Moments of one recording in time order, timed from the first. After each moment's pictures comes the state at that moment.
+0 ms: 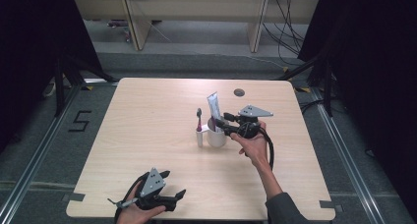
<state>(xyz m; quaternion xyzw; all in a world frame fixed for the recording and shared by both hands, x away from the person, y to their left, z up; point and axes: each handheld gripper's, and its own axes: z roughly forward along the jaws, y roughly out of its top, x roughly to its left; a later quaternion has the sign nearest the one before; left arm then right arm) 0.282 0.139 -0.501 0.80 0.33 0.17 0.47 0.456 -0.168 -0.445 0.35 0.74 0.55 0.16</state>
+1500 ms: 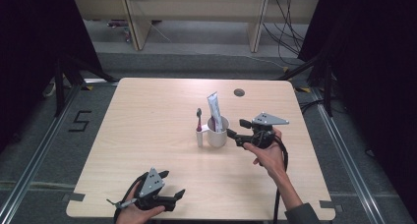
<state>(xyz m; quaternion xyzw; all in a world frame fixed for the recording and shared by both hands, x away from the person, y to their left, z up) 0.281 0.141 -0.501 0.80 0.33 0.17 0.47 0.423 -0.201 -0.438 0.36 0.75 0.53 0.15</state>
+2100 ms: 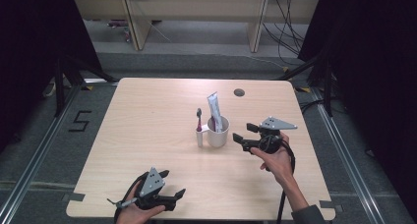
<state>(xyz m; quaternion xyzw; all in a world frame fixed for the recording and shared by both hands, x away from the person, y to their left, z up) 0.282 0.140 -0.501 0.80 0.33 0.17 0.47 0.410 -0.220 -0.441 0.38 0.75 0.53 0.15</state>
